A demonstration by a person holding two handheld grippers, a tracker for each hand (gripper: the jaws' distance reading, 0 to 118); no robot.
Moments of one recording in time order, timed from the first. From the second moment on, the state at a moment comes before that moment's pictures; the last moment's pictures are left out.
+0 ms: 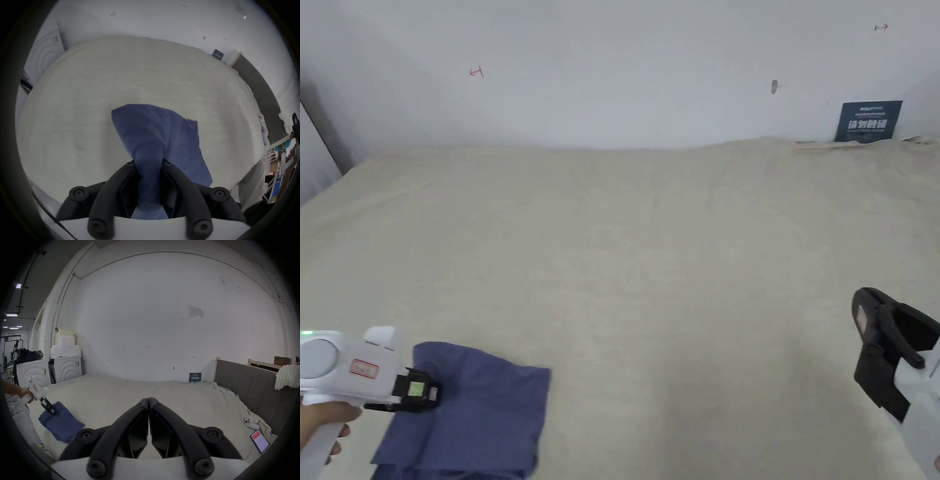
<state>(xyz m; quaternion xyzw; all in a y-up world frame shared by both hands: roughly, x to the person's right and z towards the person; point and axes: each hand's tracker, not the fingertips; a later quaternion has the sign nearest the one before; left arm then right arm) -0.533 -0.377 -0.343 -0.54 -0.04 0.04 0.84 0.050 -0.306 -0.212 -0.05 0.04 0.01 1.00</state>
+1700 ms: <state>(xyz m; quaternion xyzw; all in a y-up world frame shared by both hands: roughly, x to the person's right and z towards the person) -0.438 -0.216 -0.239 0.00 0.13 -0.05 0.99 0.062 -0.277 -0.224 -0.06 0.02 0.02 1.00</state>
